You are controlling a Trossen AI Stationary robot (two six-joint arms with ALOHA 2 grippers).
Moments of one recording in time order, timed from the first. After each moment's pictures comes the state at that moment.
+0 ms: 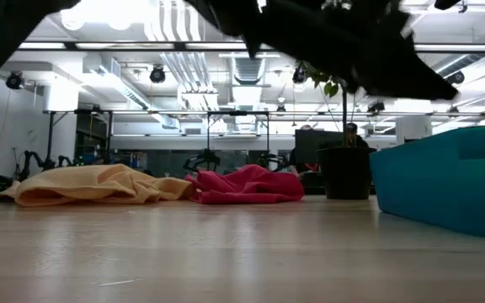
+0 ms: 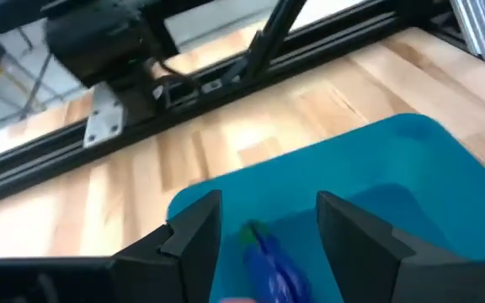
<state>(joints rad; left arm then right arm) -0.13 2.25 1.78 0.06 0.02 0.31 0.13 0.11 0.40 0.13 0.11 -0.24</state>
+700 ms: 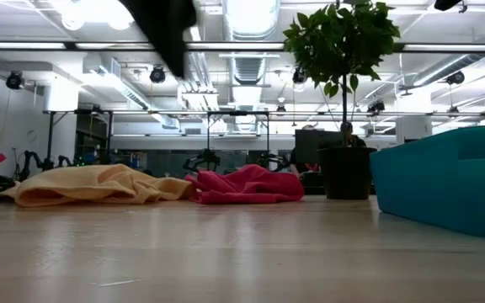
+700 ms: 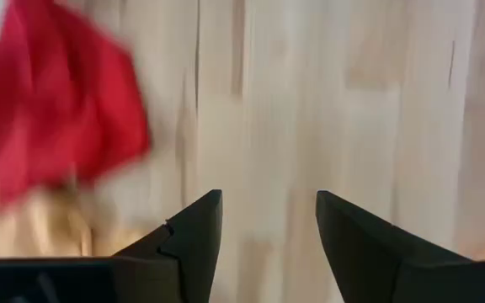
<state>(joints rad) -0.37 1.83 1.68 -1.19 -0.32 -0.36 0.13 0.11 0.40 0.11 0.11 -0.24</state>
